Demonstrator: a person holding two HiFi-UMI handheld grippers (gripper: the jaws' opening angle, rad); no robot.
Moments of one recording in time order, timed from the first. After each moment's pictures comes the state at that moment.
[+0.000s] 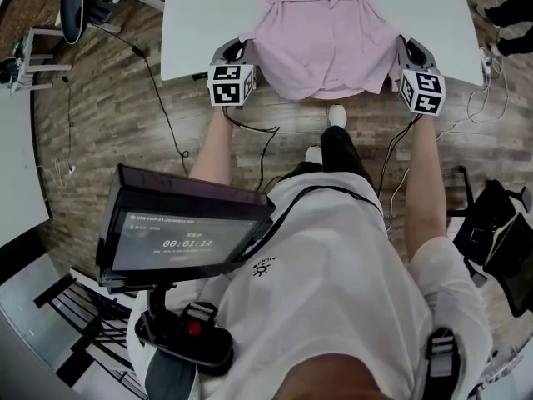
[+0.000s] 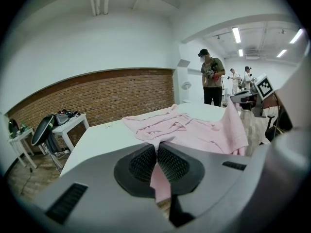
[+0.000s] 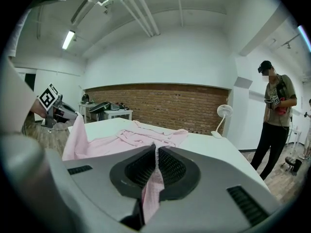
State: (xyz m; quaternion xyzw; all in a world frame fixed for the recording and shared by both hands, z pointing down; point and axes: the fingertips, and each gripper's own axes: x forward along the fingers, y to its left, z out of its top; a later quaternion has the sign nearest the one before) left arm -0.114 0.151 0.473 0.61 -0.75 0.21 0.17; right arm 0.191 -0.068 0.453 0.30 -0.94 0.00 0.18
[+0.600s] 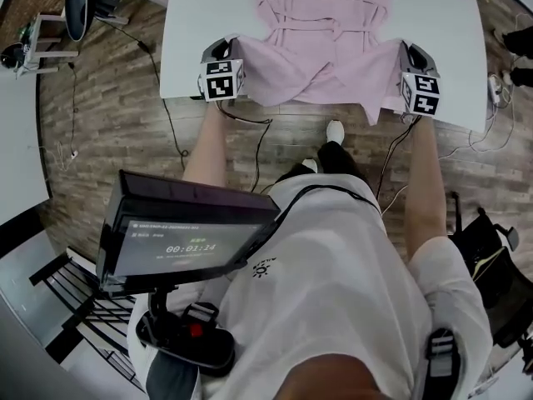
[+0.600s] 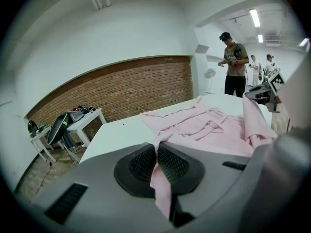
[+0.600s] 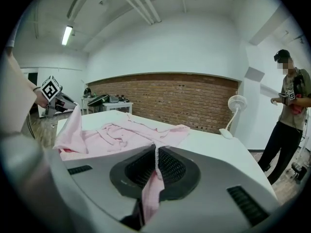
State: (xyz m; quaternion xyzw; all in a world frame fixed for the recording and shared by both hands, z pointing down) left arm -0.199 0.094 0.481 0.52 -0.80 0.24 0.19; right arm 0.141 -0.175 0.484 0.27 -0.94 0.00 0.22
